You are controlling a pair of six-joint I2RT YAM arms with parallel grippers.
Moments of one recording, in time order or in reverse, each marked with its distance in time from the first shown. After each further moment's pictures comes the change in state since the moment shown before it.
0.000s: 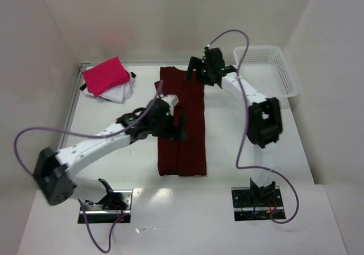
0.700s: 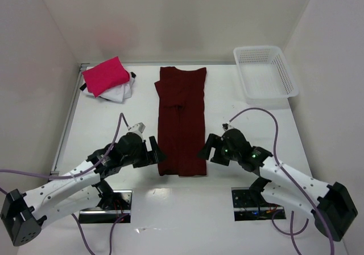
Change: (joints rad) left arm 0.000 -0.566 -0.567 0.066 -0.059 -0.355; right arm 0.327 -1.153 -1.340 0.096 -0.010 0.411
